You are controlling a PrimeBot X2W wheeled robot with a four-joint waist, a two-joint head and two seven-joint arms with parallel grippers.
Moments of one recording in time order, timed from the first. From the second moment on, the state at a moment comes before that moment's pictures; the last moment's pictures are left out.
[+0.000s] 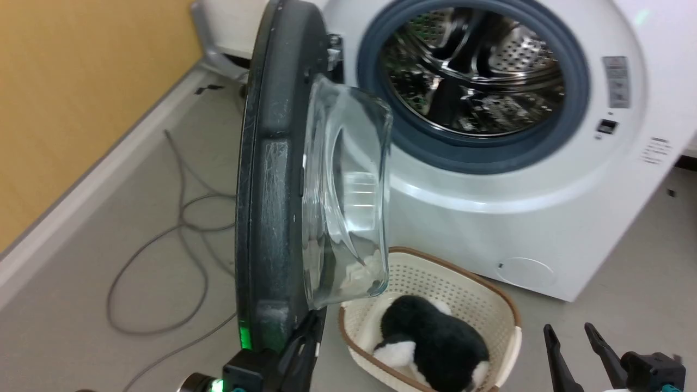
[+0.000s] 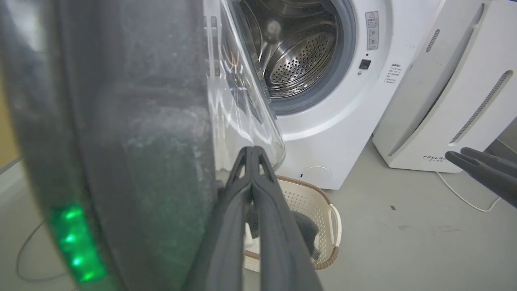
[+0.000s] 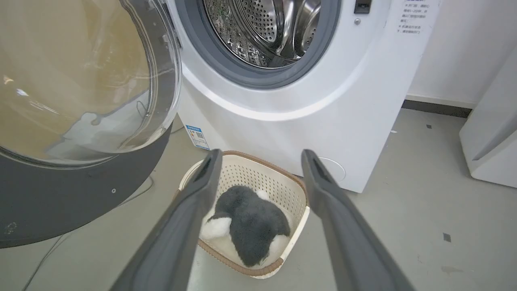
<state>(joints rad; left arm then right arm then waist) 0.11 0.17 -0.45 -0.19 -0.23 0.16 0.02 0.16 -0.05 -0.06 0.04 0.15 0.13 -0.05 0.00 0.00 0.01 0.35</state>
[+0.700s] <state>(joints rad) 0.07 0.26 -0.19 -0.03 -0.33 0.22 -0.11 0.15 -0.05 -0.05 0.03 0.15 0.13 -0.02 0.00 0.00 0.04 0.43</state>
